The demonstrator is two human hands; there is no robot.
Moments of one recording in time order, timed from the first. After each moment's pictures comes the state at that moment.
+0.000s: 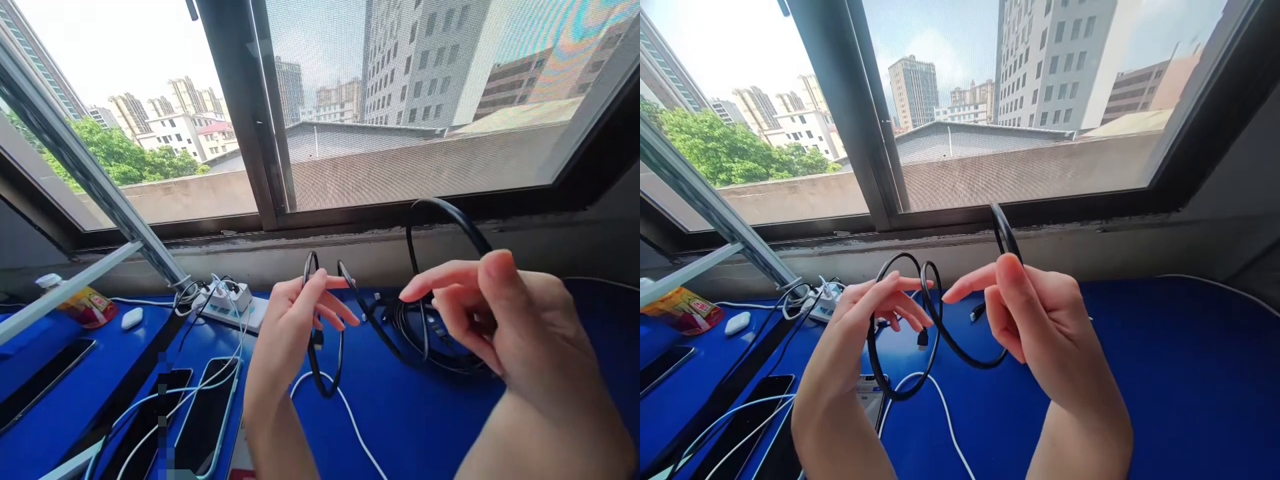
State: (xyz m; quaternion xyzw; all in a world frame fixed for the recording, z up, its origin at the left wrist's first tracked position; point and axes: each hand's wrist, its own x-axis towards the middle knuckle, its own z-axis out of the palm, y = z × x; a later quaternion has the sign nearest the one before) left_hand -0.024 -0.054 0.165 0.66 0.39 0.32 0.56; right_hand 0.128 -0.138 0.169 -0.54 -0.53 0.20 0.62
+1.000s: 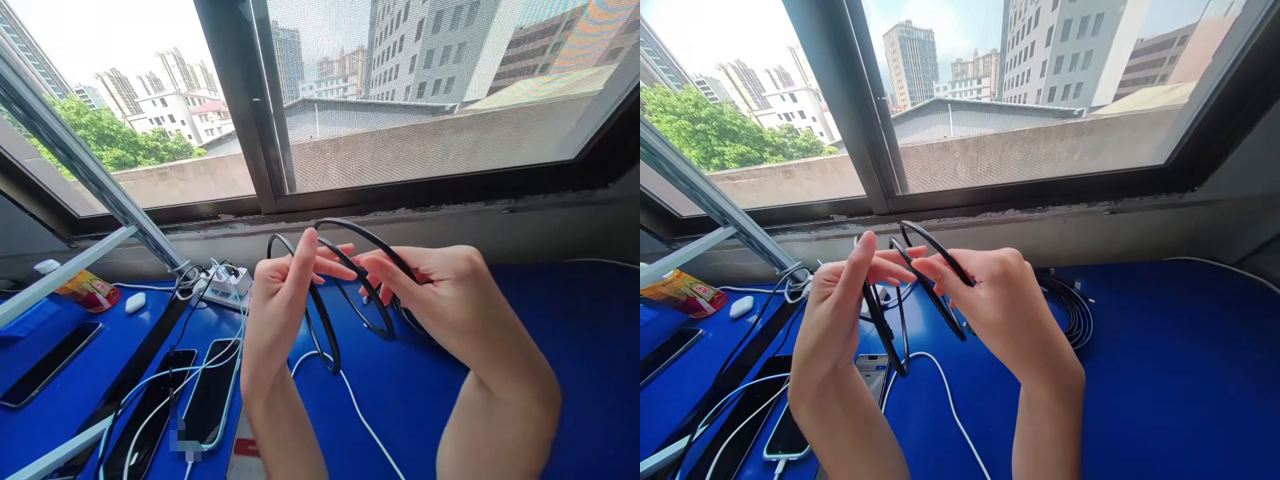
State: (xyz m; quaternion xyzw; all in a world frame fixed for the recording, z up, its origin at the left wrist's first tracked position) left_hand -0.020 -0.049 0.162 0.66 0.38 0.46 0.46; right_hand 0.118 -0.118 0.163 -0.63 -0.62 0.10 0.46
